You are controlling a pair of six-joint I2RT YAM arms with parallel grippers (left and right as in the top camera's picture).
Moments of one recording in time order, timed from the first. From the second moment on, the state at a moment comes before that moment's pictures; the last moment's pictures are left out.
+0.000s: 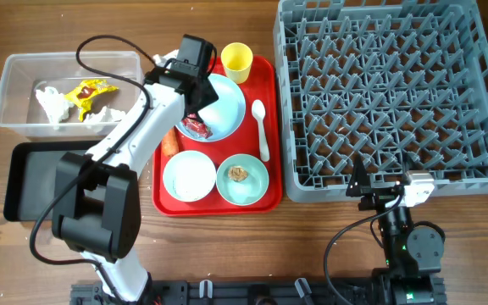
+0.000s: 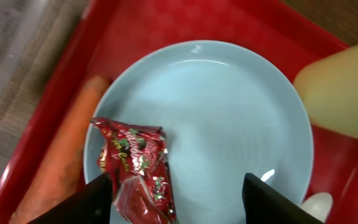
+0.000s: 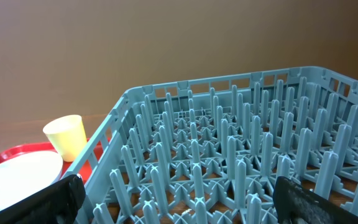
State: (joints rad) left arm -0.33 1.89 1.42 -0.70 -0.20 -0.82; right arm 0.05 0.02 0.01 0.00 -0.02 0.13
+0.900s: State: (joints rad) left arm -0.33 2.03 1.42 -0.63 -0.32 -0.88; right arm 0.05 0.02 0.01 0.00 -0.02 0.13
